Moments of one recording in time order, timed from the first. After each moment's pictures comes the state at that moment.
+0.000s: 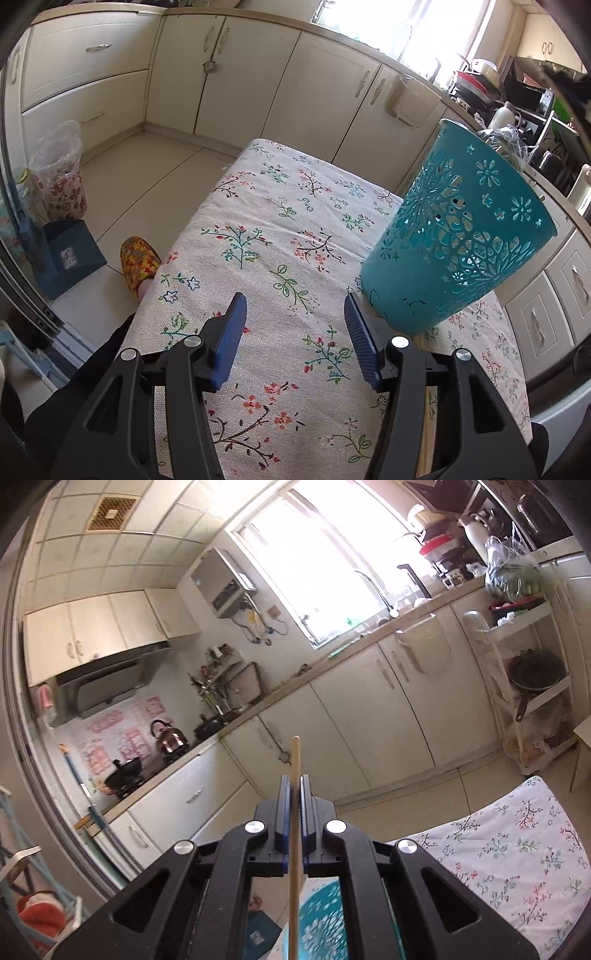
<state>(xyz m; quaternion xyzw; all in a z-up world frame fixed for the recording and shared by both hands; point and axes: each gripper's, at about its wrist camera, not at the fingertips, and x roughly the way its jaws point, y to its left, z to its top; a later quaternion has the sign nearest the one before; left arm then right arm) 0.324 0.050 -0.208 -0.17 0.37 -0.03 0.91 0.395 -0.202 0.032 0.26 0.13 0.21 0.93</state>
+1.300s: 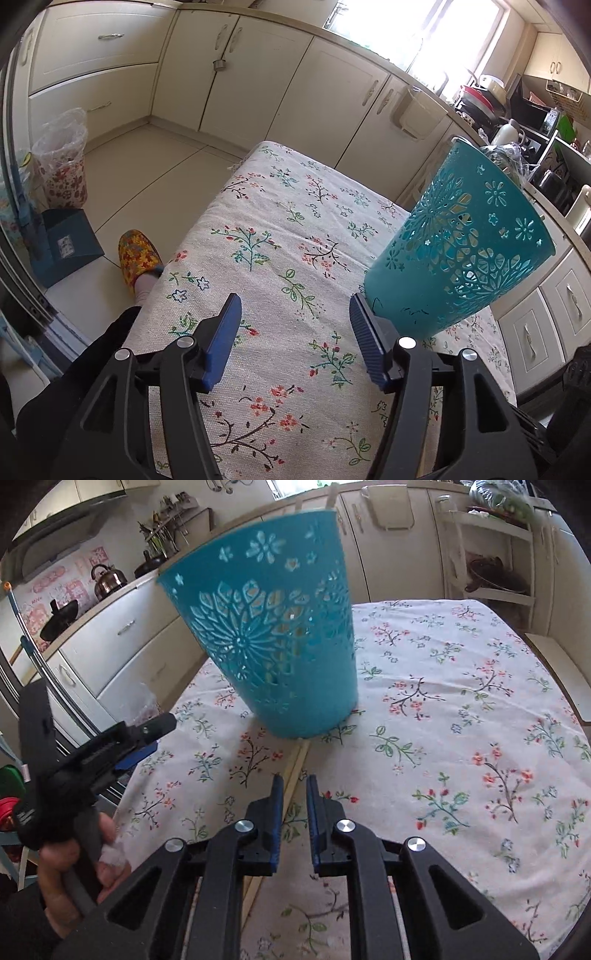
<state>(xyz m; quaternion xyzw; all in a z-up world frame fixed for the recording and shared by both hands) 0.324 0.057 -0.210 -0.20 0.36 -0.03 0.91 0.296 -0.170 -0.158 0.11 0.40 0.15 0.90</state>
